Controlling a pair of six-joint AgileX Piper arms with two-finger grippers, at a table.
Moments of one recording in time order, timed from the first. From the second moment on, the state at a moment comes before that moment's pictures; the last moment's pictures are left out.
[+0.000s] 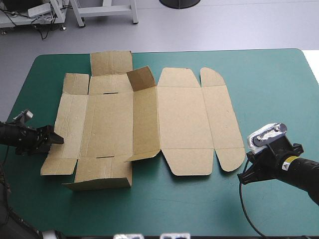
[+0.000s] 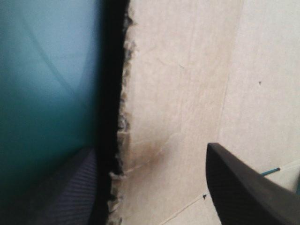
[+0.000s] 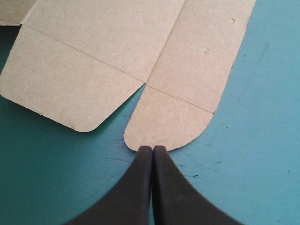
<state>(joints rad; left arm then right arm) 0.62 1.80 -1.17 -0.67 1.20 0.70 0.22 0.78 -0.84 0.19 0.95 -0.30</state>
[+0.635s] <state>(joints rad) 0.41 1.80 -1.16 -0.70 1.19 0.70 0.22 0.78 -0.84 0.21 0.95 -0.30</state>
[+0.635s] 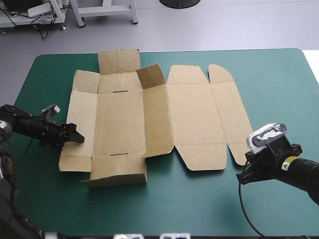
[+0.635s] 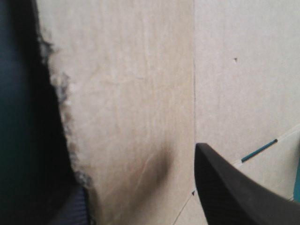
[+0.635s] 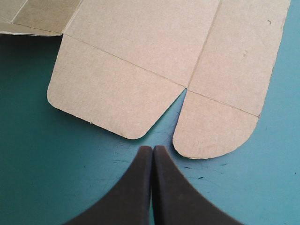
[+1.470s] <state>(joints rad) 0.33 1.80 -1.16 -0.79 1.19 0.71 0.22 0.78 -0.84 0.23 0.95 -0.30</state>
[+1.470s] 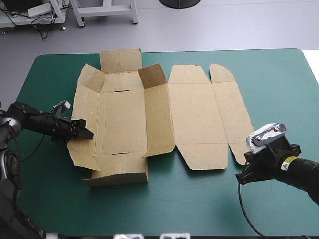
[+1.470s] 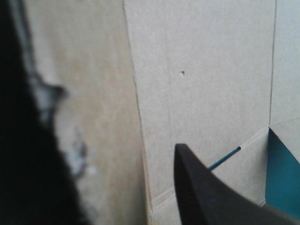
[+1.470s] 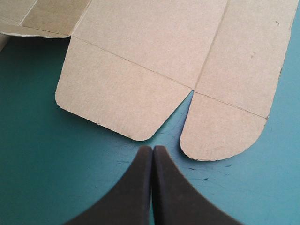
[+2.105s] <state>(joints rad) 0.14 1.77 -1.19 -0.74 1.07 0.82 0.22 0.78 -0.84 0.25 0.96 -0.30</state>
